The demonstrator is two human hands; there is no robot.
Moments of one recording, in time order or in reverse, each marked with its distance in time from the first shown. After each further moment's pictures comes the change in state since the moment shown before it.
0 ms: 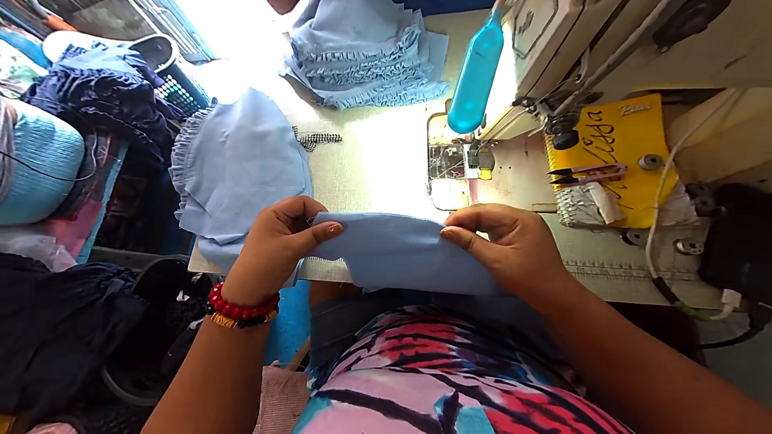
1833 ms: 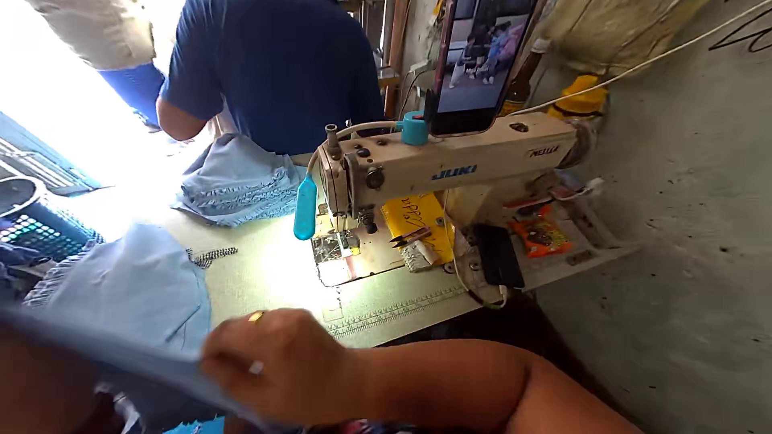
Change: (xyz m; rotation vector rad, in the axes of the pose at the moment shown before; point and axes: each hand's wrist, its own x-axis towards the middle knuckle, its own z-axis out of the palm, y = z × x) left_hand 0.027 0.033 -0.031 0.381 0.758 0.625; right_hand 0.021 -0.113 0.061 -0.037 0.027 -0.449
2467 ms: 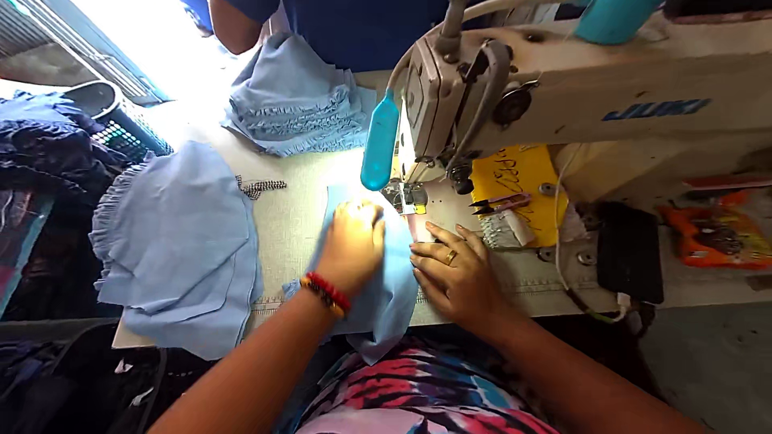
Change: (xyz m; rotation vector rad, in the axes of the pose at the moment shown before) left_hand -0.080 0.020 0.174 0.267 -0.911 0.022; right_hand -0.112 0.133 -0.080 -0.718 -0.161 0.190
